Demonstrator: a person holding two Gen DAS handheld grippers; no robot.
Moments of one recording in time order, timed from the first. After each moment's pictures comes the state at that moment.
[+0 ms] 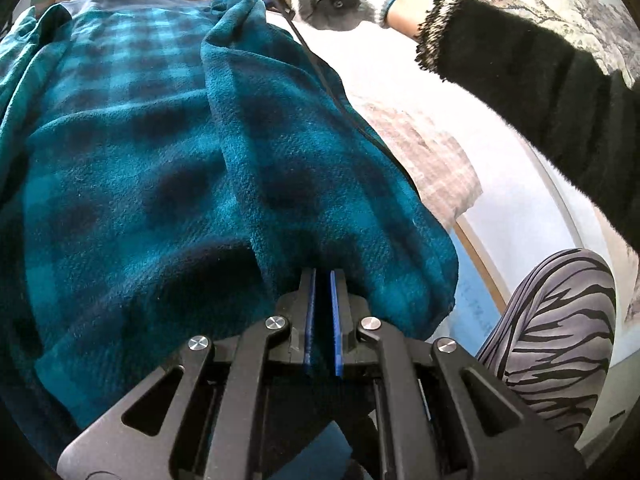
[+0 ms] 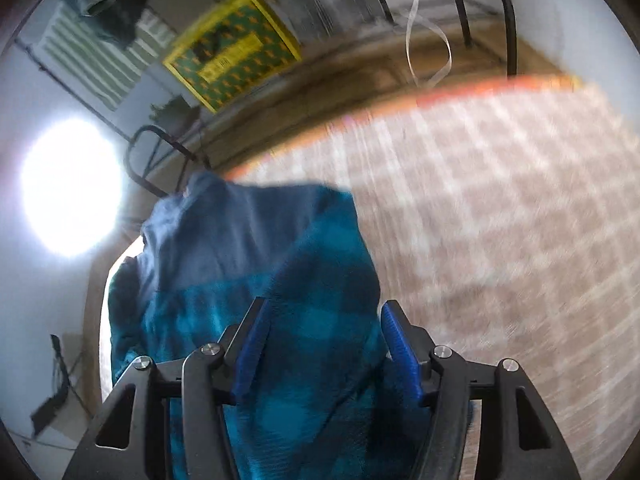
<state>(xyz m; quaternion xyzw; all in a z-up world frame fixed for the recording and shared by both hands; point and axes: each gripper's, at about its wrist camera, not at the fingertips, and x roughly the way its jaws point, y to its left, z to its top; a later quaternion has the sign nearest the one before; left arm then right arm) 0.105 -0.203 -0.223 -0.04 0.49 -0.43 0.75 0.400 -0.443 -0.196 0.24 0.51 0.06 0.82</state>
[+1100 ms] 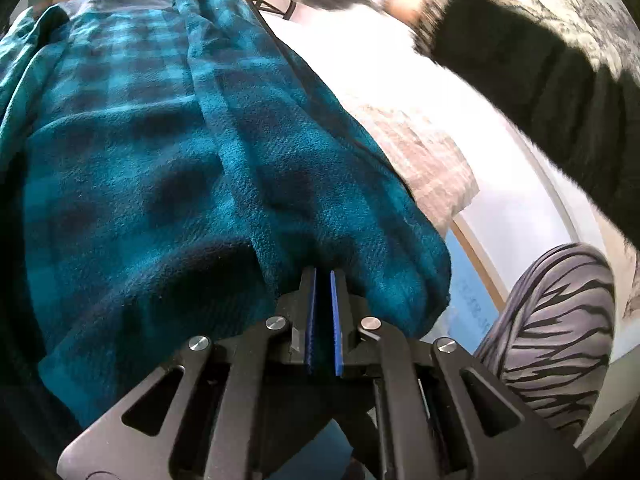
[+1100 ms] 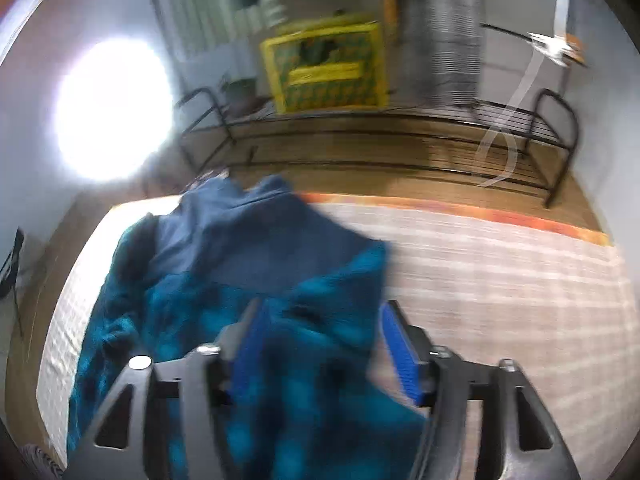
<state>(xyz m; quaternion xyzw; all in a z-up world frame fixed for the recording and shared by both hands) 0.100 -0.206 -0.221 -0.04 0.50 -0.44 0.75 0.404 -0.387 -0.134 0.04 0.43 0.11 0.89</state>
